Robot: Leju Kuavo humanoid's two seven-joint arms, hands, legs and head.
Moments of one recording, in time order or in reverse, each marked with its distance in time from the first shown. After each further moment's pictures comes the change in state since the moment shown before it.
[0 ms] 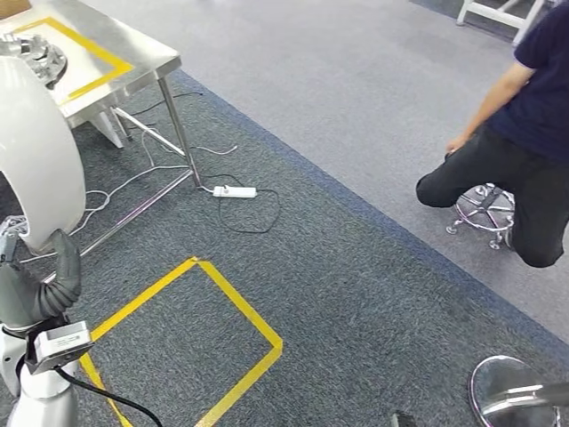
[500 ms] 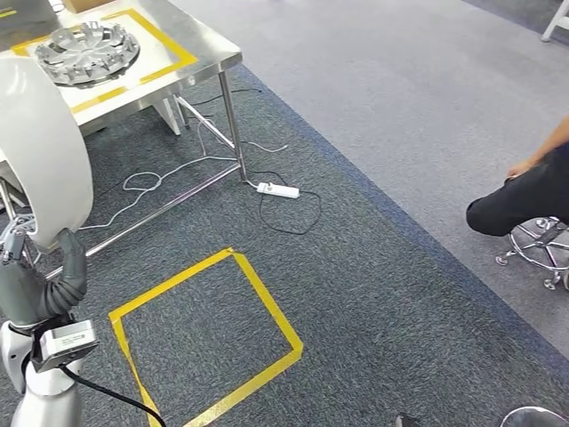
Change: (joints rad) left arm -0.001 0.000 0.000 0.000 0.000 -0.005 0.000; right arm 0.004 -0.001 0.004 0.000 0.001 0.000 0.002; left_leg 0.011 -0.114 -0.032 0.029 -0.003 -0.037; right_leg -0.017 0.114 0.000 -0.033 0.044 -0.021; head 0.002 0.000
